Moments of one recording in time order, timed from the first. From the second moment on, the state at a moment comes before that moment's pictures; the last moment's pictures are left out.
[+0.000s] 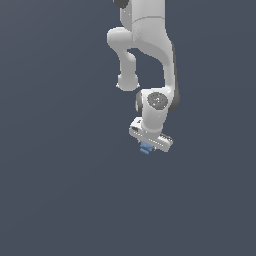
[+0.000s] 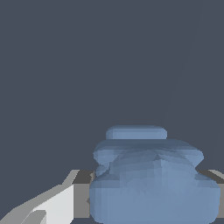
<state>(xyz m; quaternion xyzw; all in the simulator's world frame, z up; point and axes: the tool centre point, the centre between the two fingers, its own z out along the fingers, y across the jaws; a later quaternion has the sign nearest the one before) -0.037 0.098 0.043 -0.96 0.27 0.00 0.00</state>
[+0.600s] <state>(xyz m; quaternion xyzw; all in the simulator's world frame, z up) -0.035 0.098 0.070 -0.96 0.27 0.00 0.00</state>
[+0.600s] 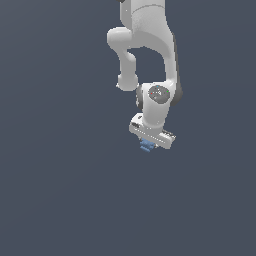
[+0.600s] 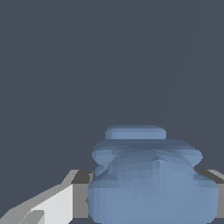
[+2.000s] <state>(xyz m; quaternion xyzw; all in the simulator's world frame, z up) -0.014 0.099 0.353 -0.96 0.27 0.00 0.00</state>
